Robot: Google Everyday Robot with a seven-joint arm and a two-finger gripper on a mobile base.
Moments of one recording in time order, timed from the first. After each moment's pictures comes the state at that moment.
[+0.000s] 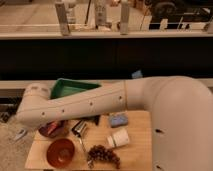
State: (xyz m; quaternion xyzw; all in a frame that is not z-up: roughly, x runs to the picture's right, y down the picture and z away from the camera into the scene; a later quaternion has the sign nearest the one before) arm -0.373 0.168 0.618 -0.11 -0.35 -0.41 0.83
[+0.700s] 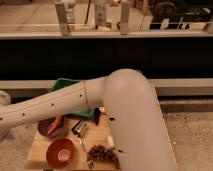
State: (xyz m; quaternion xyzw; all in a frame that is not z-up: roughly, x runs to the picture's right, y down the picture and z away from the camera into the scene) arm -0.458 0.190 0.593 -0.12 -0.40 -0.45 0.79
